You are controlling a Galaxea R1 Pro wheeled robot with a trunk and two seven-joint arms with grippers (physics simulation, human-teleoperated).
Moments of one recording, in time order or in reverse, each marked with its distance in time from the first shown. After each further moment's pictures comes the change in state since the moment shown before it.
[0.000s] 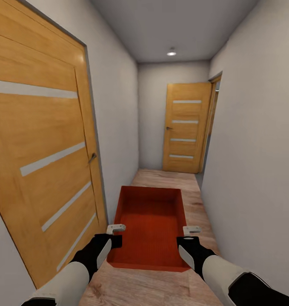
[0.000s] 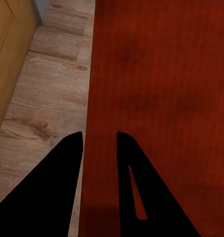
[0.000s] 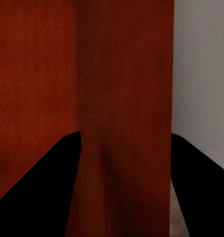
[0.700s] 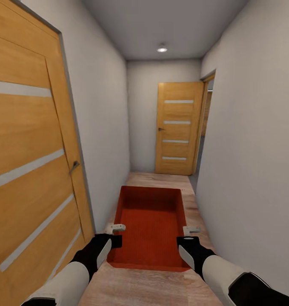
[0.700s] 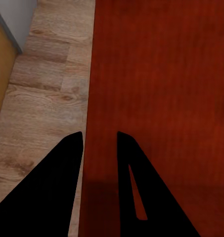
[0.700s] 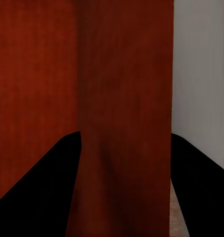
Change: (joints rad) left arm 0.000 0.000 0.000 0.001 0.000 0.000 0.000; right arm 0.000 0.000 0.000 0.000 0.000 0.000 0.000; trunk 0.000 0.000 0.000
